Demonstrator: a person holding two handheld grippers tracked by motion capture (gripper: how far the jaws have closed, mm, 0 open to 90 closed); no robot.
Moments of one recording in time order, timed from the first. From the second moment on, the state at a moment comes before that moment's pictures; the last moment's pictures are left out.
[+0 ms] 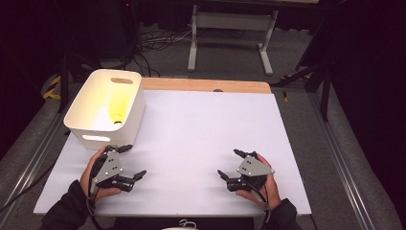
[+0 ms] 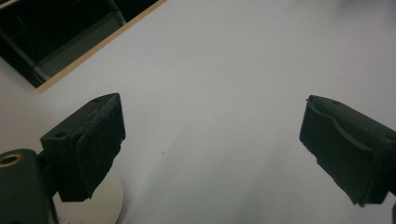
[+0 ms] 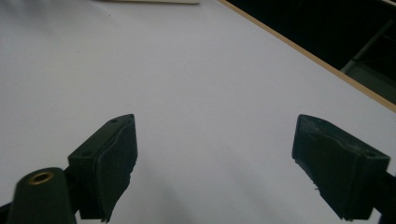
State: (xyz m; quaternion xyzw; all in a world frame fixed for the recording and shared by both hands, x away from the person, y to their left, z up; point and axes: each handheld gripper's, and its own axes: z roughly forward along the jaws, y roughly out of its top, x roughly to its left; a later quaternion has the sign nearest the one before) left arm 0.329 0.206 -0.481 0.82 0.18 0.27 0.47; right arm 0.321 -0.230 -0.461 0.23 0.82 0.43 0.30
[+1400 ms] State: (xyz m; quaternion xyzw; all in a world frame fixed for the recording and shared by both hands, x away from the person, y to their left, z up) left arm 0.321 0.240 -0.494 0.81 0.24 0.24 0.49; right arm 0.318 -0.227 -0.464 0.23 0.82 0.43 0.31
